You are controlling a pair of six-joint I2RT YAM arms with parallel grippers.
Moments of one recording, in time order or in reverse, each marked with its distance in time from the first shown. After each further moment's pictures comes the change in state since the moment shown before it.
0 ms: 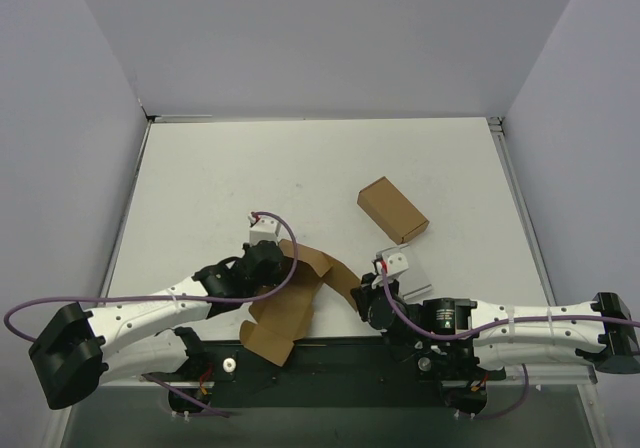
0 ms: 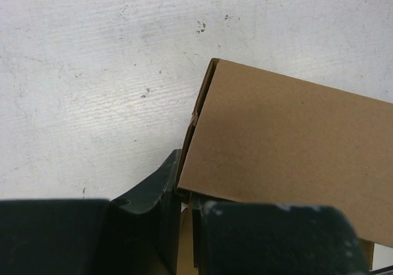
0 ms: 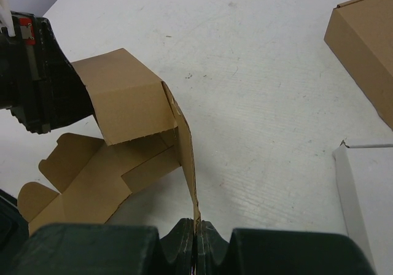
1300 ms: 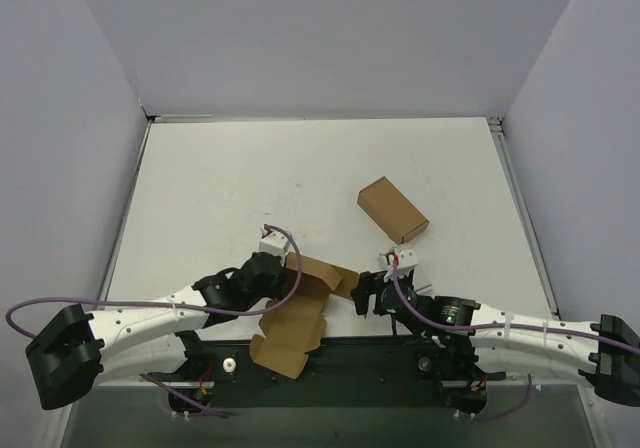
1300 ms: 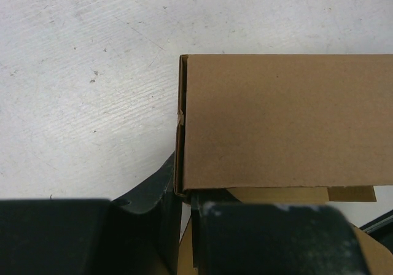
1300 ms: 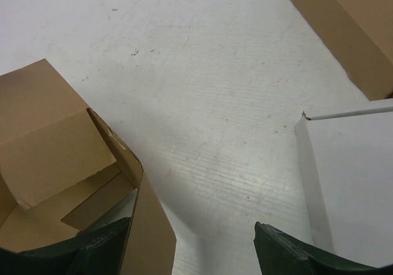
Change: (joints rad) left arm -0.058 -0.025 -0.093 0.105 0.130 0.104; right arm -0.236 -0.074 -0.201 0.137 -0.170 -0.065
